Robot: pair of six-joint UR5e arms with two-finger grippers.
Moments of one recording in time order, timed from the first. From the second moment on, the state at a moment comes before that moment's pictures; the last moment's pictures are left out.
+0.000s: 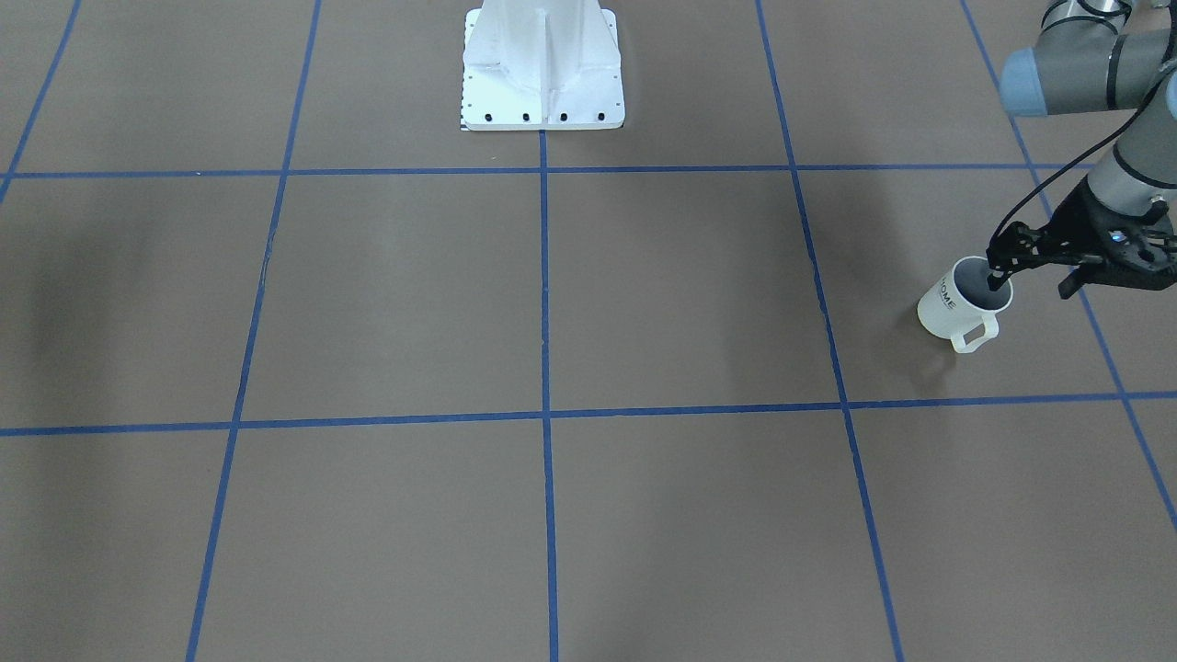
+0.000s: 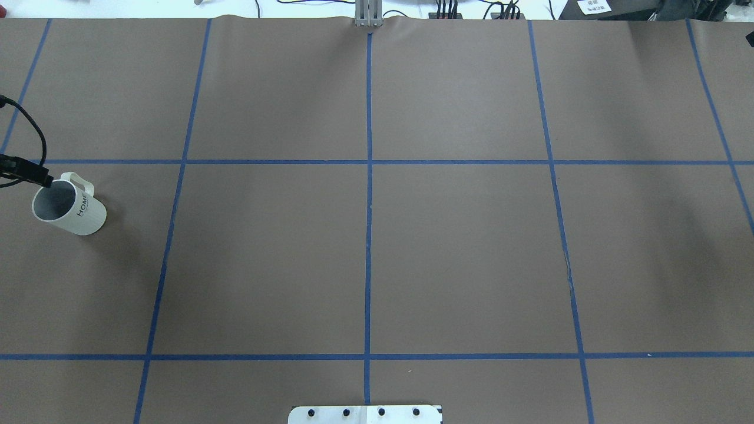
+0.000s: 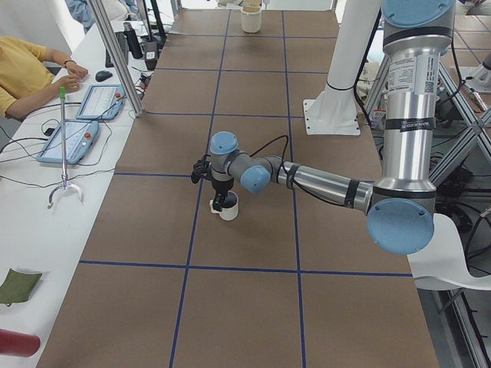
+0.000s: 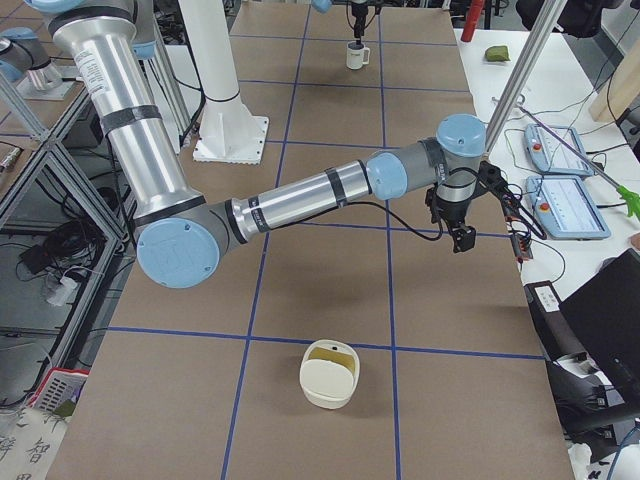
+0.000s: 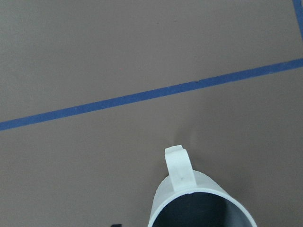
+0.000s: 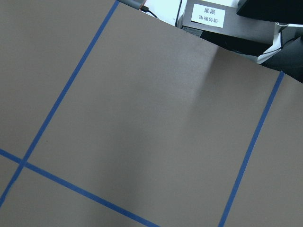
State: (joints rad) left arm -1.13 -1.56 -1.77 -1.92 -2.16 -0.47; right arm 1.49 -1.21 1.56 -1.58 2.32 -0.12
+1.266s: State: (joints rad) left arm -1.59 -1.51 -1.69 -1.52 -2.29 0.30; right arm 1.50 -1.32 1.49 -1.77 2.27 -0.12
